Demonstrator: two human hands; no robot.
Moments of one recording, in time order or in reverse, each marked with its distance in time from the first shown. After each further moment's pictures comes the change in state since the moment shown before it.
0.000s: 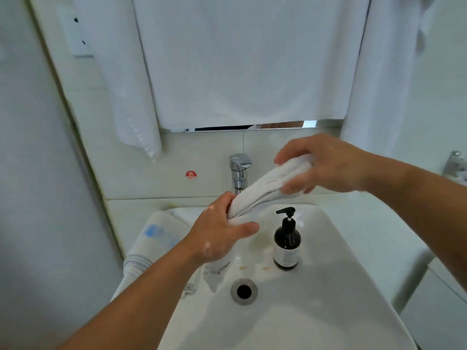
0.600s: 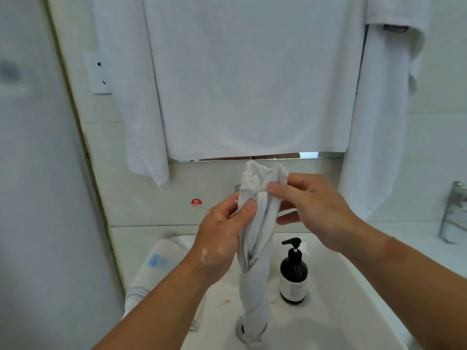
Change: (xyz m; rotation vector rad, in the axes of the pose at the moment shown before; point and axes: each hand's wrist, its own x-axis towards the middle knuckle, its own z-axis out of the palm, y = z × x) left_hand 0.008 0.042 -0.013 -0.812 0.040 0.092; right_hand -0.002 -0.027 0.045 0.640 0.248 0.024
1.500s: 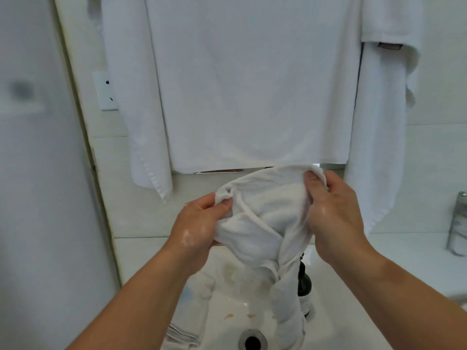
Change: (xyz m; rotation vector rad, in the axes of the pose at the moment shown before) left_hand 0.009 0.043 -0.015 0.100 0.231 -0.093; right_hand 0.004 0.005 0.000 0.096 0.576 -0.094
